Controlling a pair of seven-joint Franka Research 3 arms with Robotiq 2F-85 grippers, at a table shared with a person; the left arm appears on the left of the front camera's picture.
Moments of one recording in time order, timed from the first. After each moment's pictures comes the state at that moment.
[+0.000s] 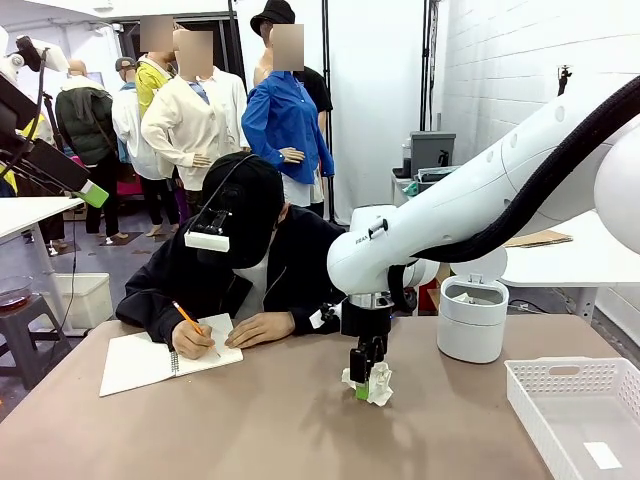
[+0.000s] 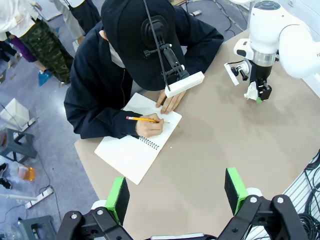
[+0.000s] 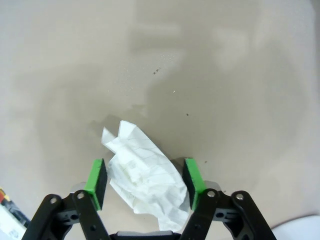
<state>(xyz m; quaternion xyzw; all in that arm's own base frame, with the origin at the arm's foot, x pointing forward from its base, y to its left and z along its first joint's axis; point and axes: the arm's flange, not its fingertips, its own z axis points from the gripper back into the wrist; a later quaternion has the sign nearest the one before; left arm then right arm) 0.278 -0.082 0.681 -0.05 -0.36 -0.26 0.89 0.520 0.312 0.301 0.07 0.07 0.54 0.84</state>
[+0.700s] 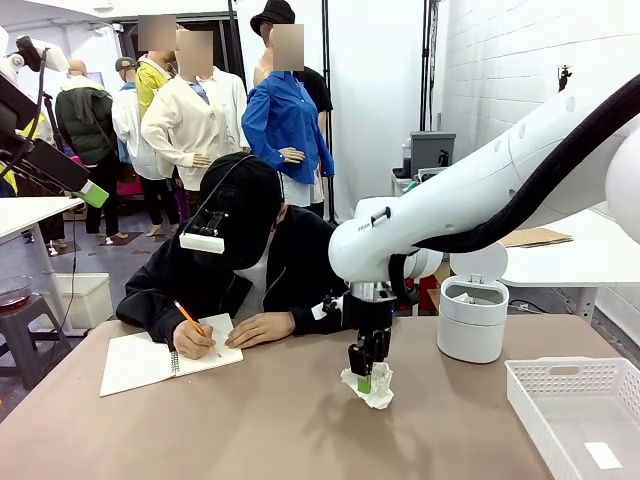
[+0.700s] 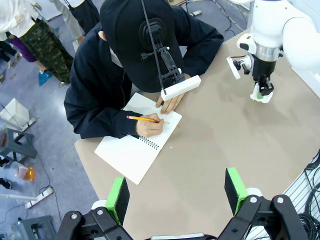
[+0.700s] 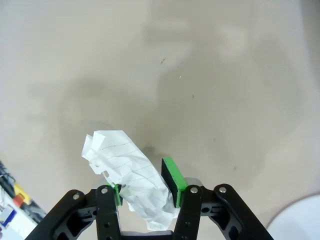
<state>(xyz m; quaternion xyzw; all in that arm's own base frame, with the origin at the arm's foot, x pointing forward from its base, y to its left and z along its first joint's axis) 0.278 -0.082 0.681 -0.05 -0.36 -0.26 0.89 0.514 0.307 0.331 0.09 0.08 0.50 0.86</state>
